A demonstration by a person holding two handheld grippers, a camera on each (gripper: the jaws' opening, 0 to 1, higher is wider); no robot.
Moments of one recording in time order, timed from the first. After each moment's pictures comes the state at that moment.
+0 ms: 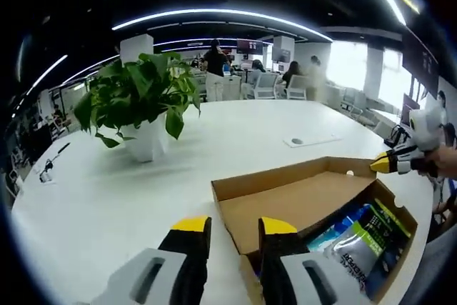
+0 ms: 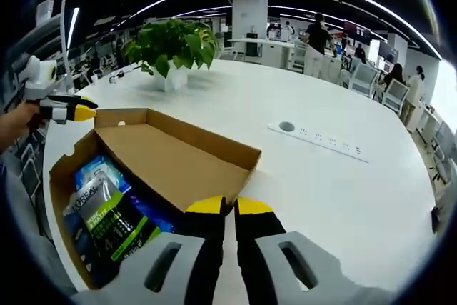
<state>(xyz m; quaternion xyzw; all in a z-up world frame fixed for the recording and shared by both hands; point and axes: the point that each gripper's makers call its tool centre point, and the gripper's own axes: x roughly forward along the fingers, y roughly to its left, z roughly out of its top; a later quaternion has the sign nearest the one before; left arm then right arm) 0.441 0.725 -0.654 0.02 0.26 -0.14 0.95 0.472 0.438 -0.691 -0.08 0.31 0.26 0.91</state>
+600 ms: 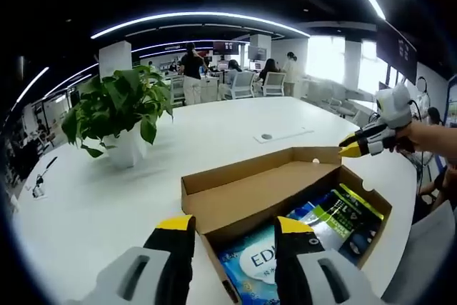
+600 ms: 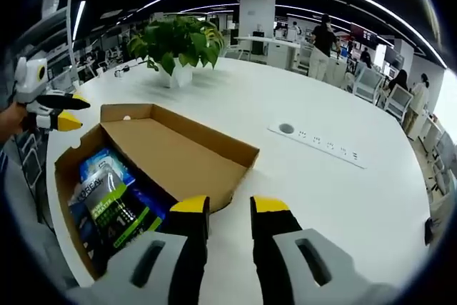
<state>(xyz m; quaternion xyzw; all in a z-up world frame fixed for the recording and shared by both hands) 0.401 0.691 -0.647 0.05 0.27 -0.21 0.94 0.463 0.429 -0.674 -0.11 0.30 0.28 0.91</state>
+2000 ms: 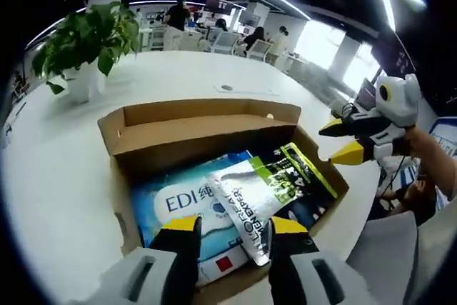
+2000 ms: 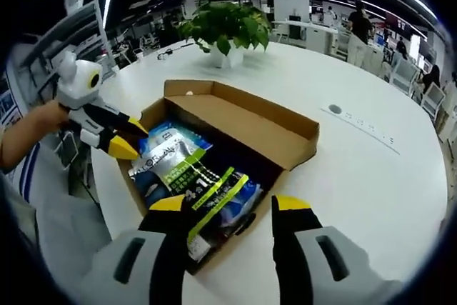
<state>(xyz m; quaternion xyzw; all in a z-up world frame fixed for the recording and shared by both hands) 0.335 0.624 -0.705 -0.06 0.41 -0.27 0.87 0.367 0.472 -0.679 -0.08 0.37 0.38 0.84</state>
